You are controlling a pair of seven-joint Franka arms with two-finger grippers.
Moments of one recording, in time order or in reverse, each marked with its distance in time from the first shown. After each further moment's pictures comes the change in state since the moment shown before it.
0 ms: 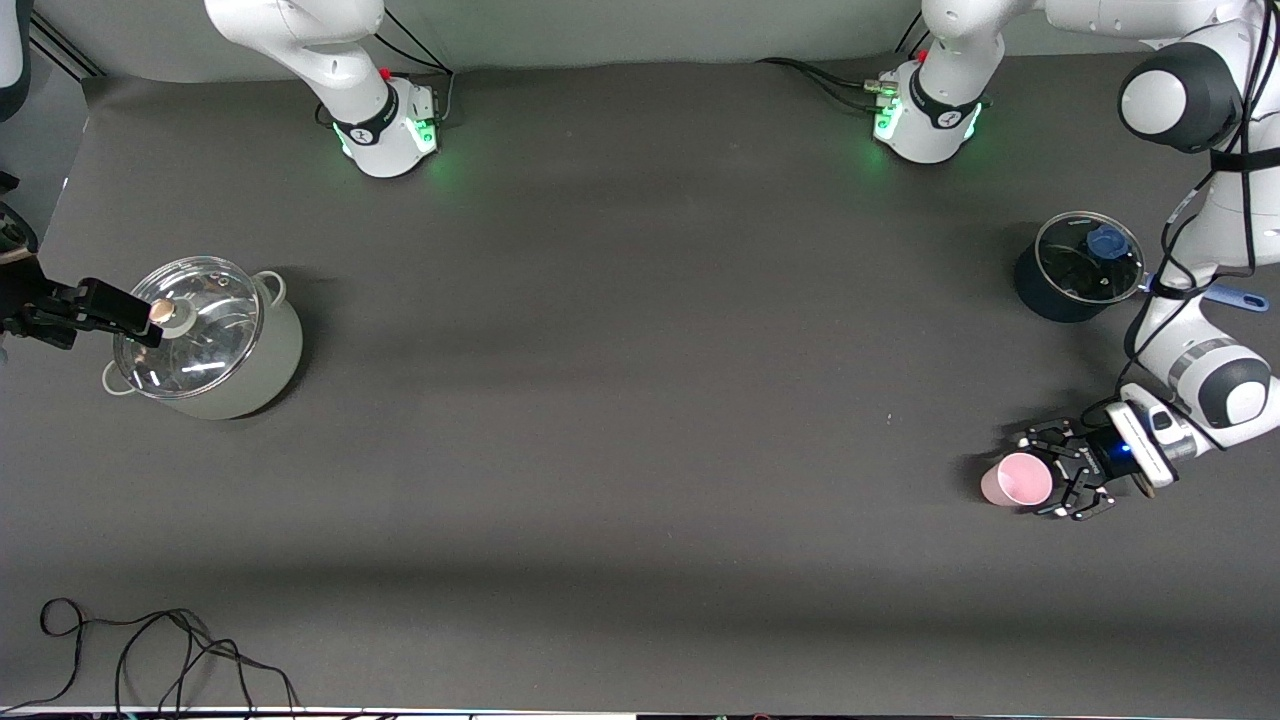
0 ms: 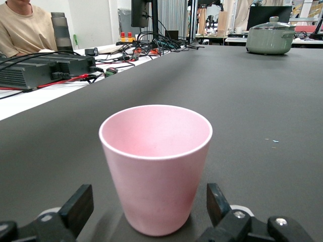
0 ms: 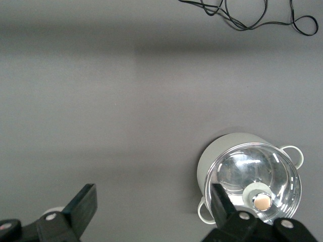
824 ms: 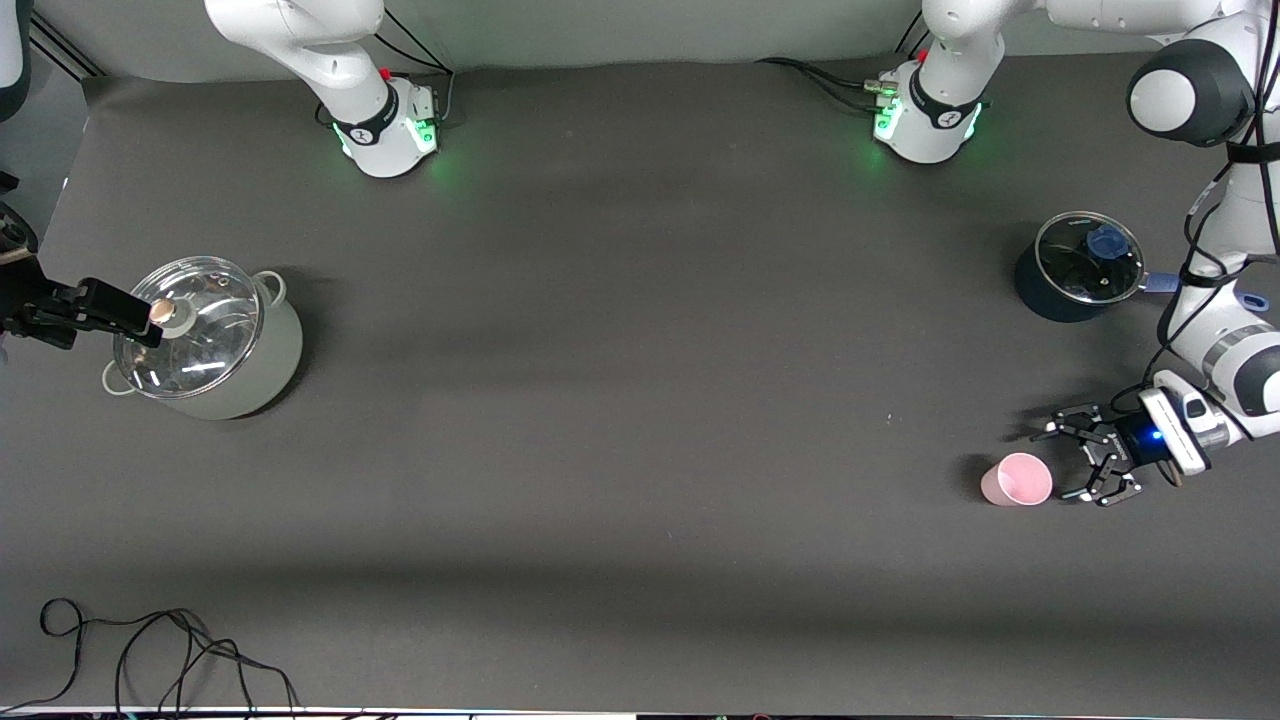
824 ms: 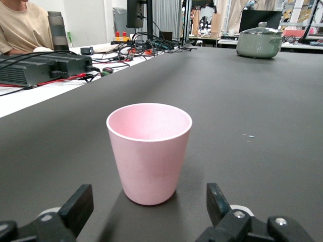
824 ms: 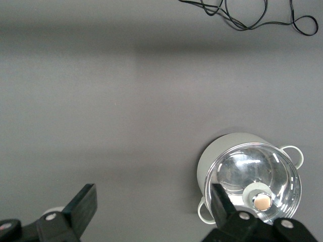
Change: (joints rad) left arm 0.019 -0.016 0.060 0.016 0.034 -0.094 -0.021; right arm 0.000 0.000 0.000 0.000 0.000 0.000 0.000
